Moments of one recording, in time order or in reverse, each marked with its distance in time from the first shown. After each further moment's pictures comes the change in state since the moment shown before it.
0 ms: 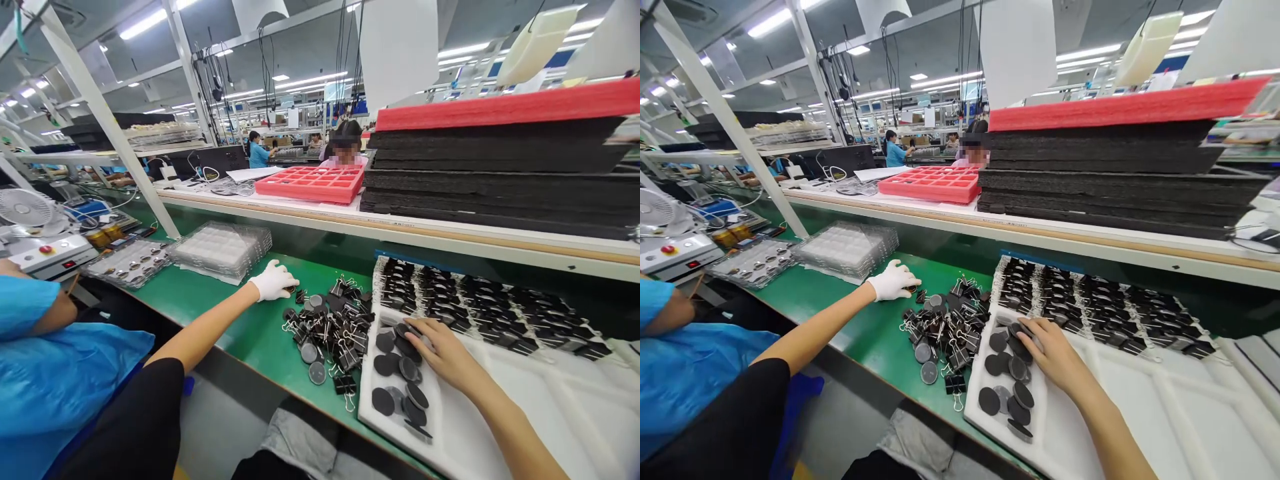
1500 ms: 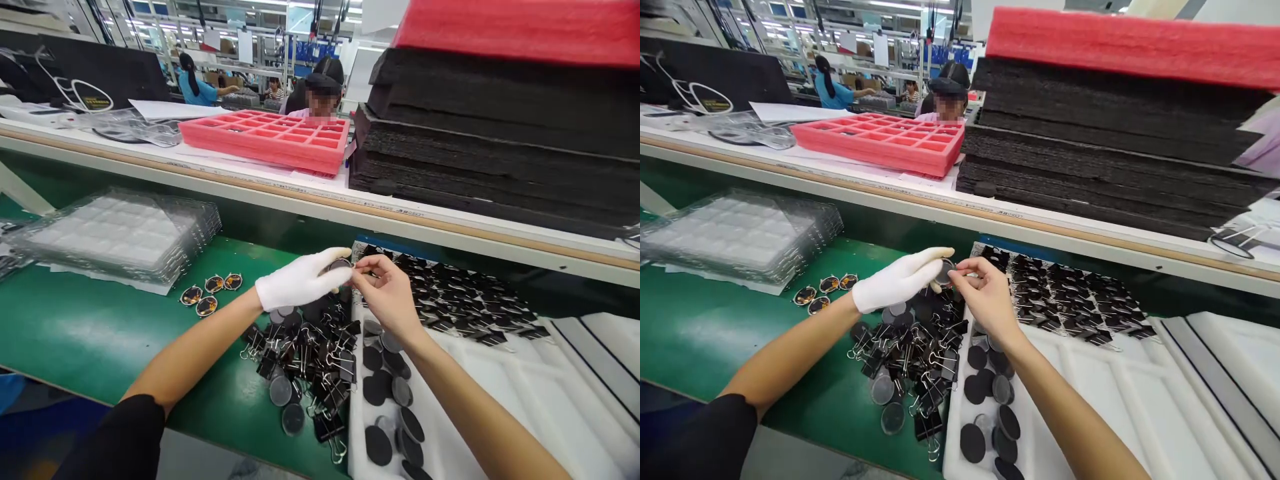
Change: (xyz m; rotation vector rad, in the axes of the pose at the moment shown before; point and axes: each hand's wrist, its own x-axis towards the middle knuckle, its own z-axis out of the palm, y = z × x) left_hand 0.076 0.110 -0.093 -1.286 0.186 0.148; right_hand 0.126 -0.127 -0.008 0.852 0.251 0.284
